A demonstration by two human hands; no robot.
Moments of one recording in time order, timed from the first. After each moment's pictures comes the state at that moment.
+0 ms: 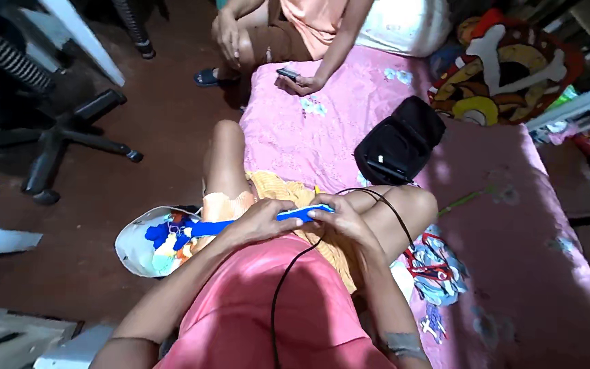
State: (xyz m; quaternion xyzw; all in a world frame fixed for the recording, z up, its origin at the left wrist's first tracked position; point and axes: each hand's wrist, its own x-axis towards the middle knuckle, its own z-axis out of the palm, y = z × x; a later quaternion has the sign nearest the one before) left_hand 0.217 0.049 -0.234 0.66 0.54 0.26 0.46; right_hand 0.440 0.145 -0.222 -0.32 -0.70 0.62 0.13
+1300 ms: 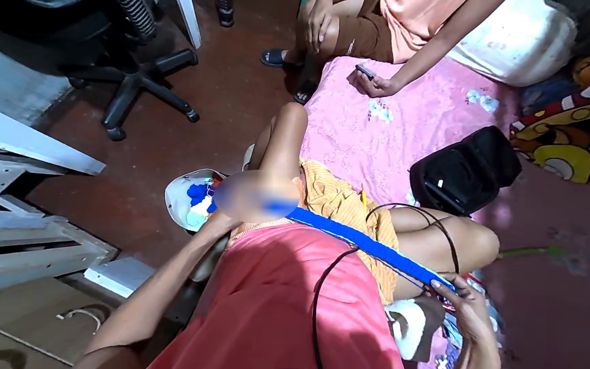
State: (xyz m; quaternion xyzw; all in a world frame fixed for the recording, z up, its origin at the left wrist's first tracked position) left_hand 0.124 -0.066 -0.307 0.38 0.78 0.31 0.39; right_hand 0.640 0.113 -0.262 -0.56 -0.62 0.49 0.25
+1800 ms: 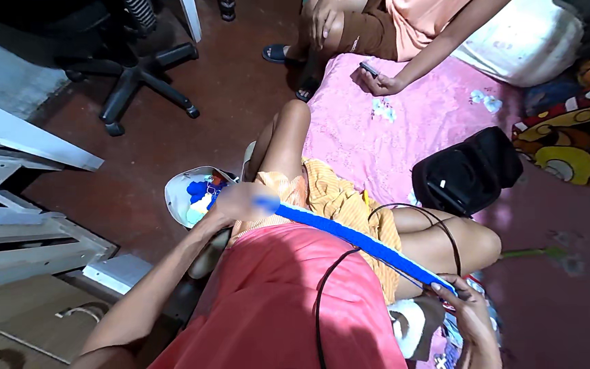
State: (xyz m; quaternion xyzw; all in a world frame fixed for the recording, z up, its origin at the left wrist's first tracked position) left_hand 0.111 -0.078 -0.323 0.38 0.72 0.42 0.39; right_hand 0.641 0.110 -0.261 -0.56 -0.63 0.48 0.24
